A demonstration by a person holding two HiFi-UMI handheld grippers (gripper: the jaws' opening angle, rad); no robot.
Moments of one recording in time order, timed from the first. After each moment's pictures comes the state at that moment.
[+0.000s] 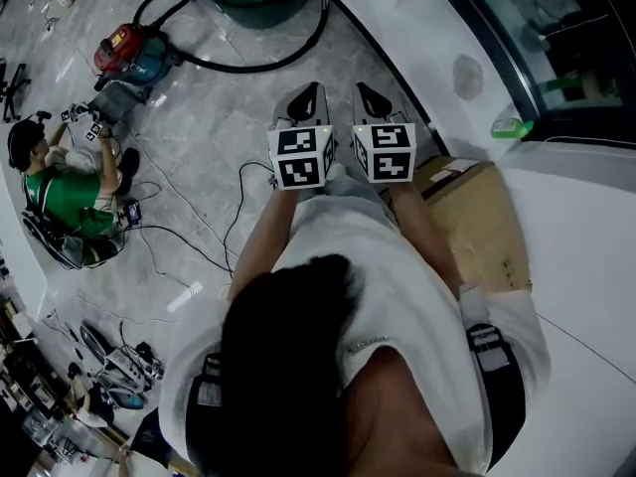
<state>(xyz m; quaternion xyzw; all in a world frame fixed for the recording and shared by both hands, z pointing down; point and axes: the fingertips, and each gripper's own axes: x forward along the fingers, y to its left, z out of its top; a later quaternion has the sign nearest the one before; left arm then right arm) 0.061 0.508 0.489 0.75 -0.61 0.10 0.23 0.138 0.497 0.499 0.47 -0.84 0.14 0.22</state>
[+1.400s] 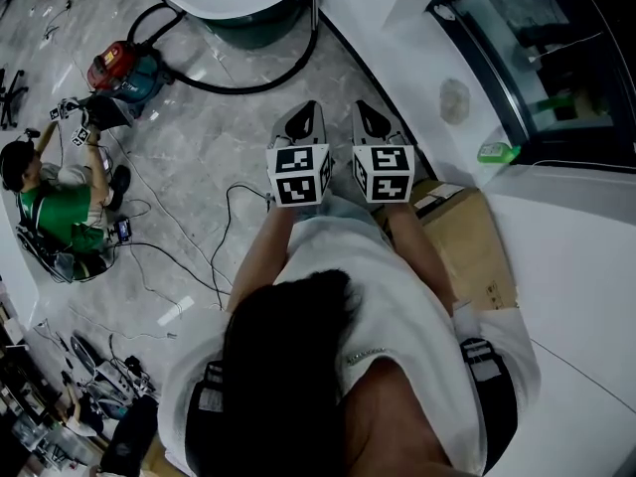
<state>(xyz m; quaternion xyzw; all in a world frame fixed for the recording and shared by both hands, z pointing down) 0.100 0.468 0.495 0.75 -0.61 0.10 0.23 0.182 0.456 0.498 0.47 -0.85 0.13 0.20</state>
